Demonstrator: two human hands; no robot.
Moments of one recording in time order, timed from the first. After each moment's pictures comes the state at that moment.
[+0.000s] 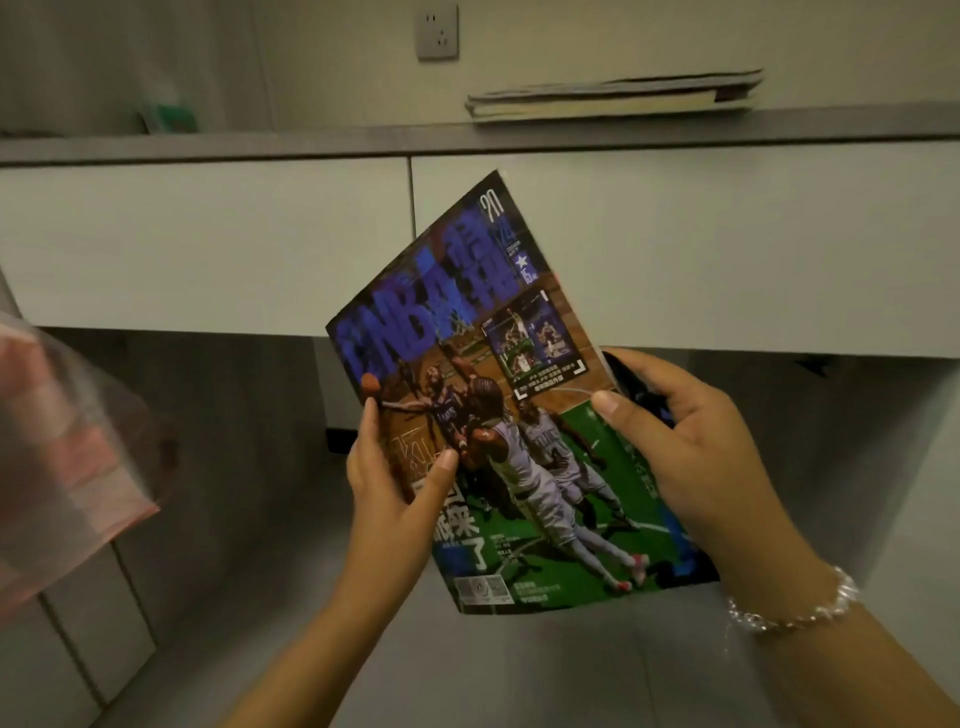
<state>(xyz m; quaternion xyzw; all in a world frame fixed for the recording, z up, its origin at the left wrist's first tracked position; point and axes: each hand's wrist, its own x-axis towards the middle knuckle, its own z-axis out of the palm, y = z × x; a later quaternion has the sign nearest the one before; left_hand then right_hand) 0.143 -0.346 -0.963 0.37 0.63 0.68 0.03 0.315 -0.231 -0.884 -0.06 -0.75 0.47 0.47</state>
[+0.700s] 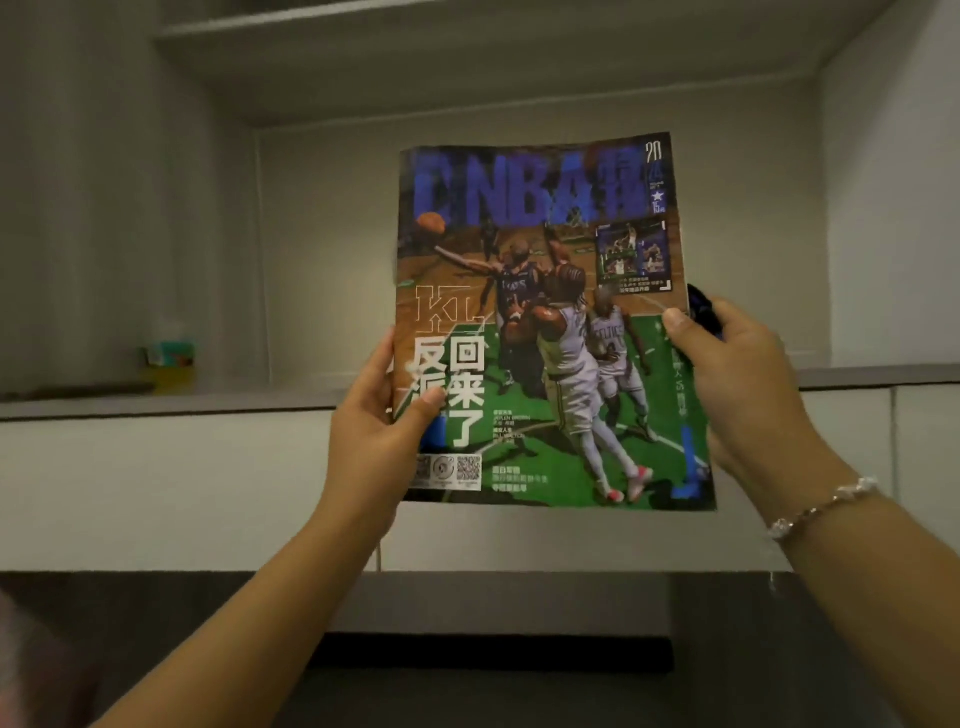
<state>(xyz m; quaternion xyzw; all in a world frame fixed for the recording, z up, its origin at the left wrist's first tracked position) 0.143 -0.288 -0.733 0.49 0.43 0.76 0.01 0.335 -0.155 -0.693 -0.12 -0.61 0.43 0.65</state>
